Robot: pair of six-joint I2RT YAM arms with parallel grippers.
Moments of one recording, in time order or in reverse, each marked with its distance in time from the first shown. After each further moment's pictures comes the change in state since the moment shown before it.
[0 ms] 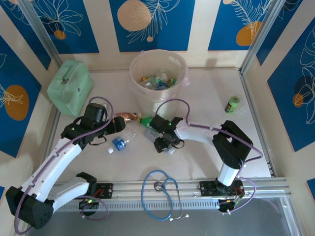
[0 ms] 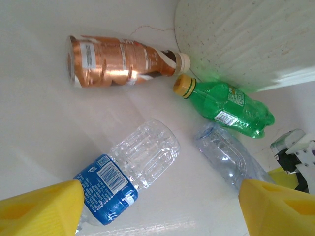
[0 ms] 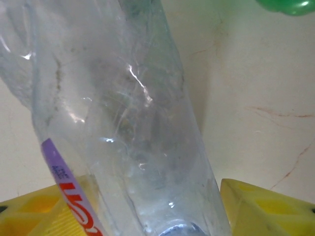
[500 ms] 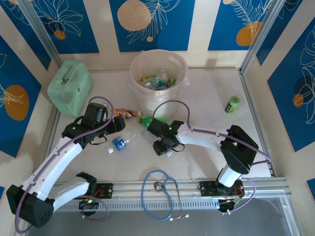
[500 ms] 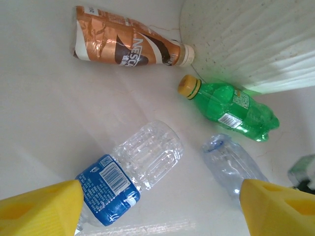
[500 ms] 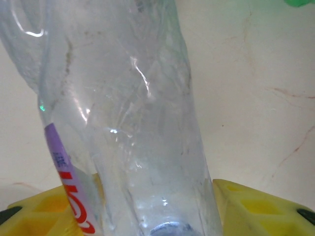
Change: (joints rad) left arm 0.002 0.016 0.000 0.000 -0.016 -0.024; right arm 0.090 -0.093 -0.004 -0.039 0.036 0.023
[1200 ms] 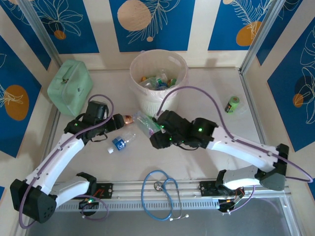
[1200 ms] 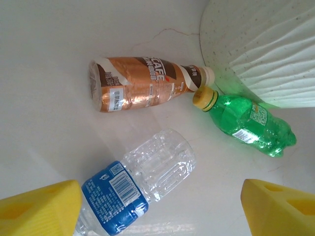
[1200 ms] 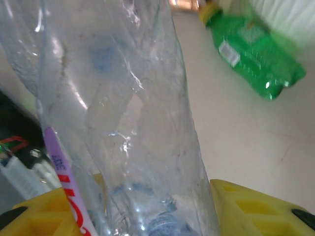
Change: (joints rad) left arm 0.033 0.058 0.008 0.016 -0.014 -0.024; right arm 0.115 -0.369 0.224 -0.131 0.034 0.072
